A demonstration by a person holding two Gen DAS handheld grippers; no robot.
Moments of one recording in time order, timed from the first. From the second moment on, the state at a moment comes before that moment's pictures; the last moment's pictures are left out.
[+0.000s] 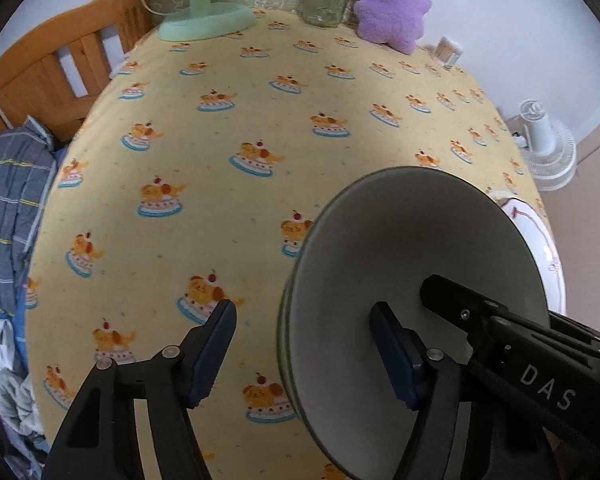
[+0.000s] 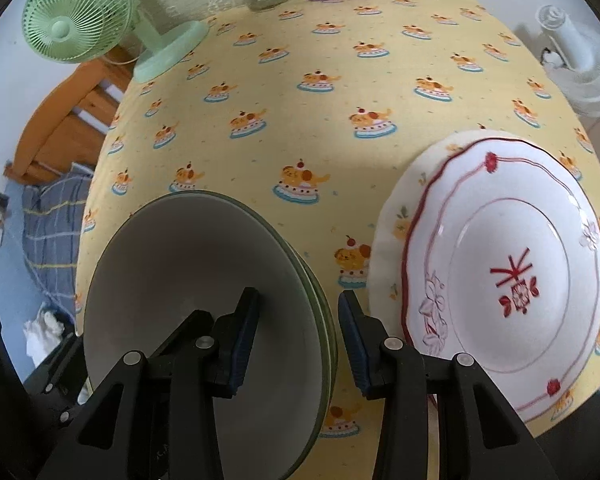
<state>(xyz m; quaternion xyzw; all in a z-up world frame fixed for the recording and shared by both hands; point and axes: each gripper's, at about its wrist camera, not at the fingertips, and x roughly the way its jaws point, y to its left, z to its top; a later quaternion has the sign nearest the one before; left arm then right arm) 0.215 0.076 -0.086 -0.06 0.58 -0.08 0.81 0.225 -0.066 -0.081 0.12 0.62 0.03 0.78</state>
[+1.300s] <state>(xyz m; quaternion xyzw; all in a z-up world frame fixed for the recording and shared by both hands) 0.190 0.077 -0.029 -0.05 0.56 -0.15 0.81 0.188 -0.050 -0.021 0.12 0.58 0.00 0.81</state>
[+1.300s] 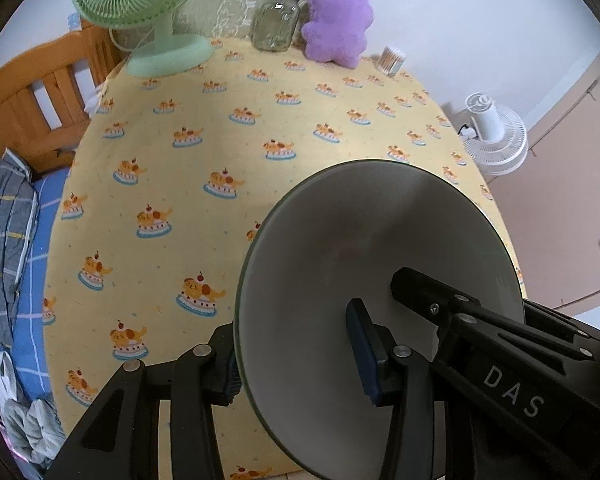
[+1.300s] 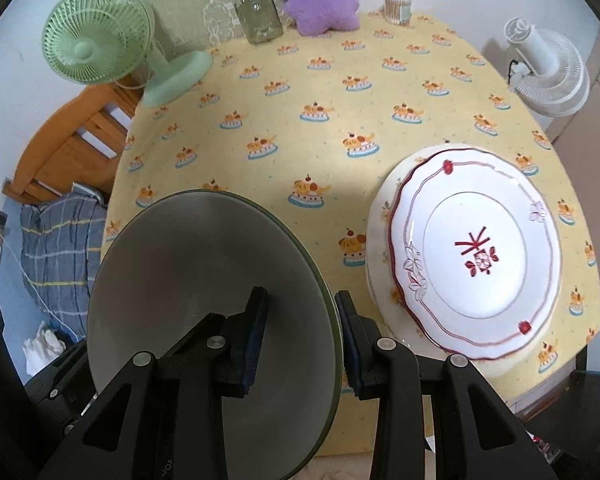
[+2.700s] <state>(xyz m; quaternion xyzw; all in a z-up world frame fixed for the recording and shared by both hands) 0.179 -0.078 -0.013 -0.09 0.53 -0.07 0.84 0.201 -0.208 0.002 0.07 0.56 0.09 0.82</state>
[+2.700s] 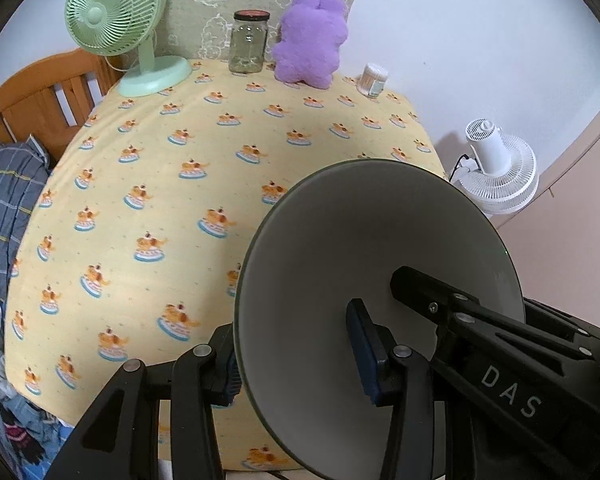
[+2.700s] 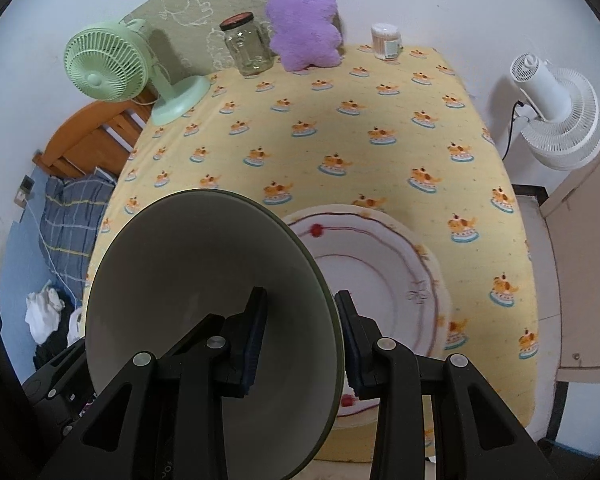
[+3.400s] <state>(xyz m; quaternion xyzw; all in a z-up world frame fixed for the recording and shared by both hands) 0.198 -0.112 -0.059 -0.10 0.58 -0.04 0.80 0.226 -0.241 -0.051 0.07 0.62 0.10 0.78</state>
